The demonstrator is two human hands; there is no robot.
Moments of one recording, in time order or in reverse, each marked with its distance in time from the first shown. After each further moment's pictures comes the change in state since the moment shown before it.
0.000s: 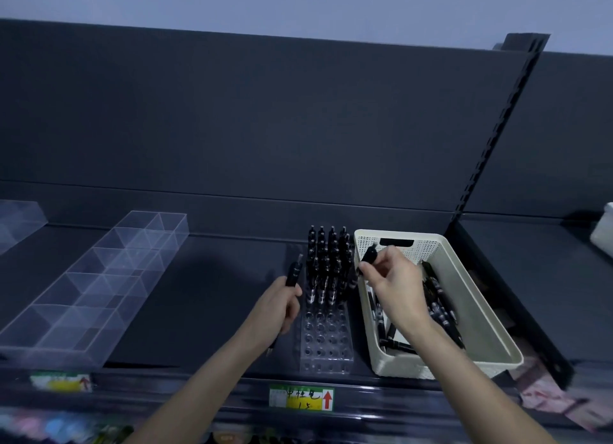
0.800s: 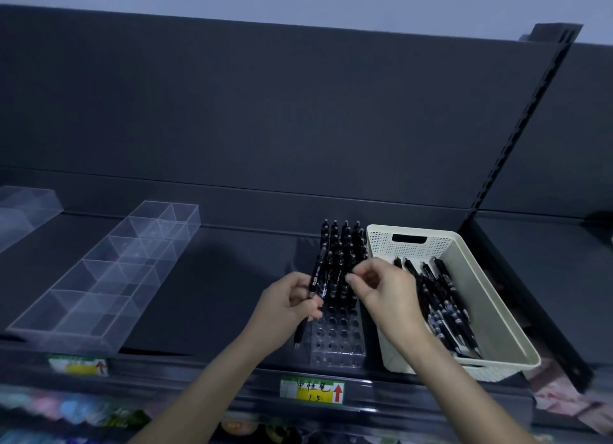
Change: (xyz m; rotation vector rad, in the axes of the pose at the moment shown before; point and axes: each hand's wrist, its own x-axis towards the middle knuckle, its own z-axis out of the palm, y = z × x) left_hand -0.008 -0.010 -0.006 0.024 0.008 0.152; right_hand -0.025 -0.021 0.017 -0.071 -0.117 -0.112
